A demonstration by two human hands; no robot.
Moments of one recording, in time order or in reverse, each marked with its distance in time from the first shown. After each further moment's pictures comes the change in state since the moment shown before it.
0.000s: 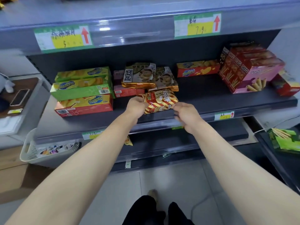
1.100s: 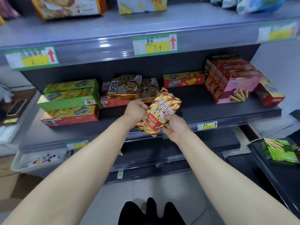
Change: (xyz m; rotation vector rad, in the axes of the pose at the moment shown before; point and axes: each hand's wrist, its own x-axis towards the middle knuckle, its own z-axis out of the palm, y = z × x) left_hand -0.023 0.050 0.059 0.189 -0.043 0.080; right_hand 0.006 -0.005 -0.039 0.514 -0.113 0.203
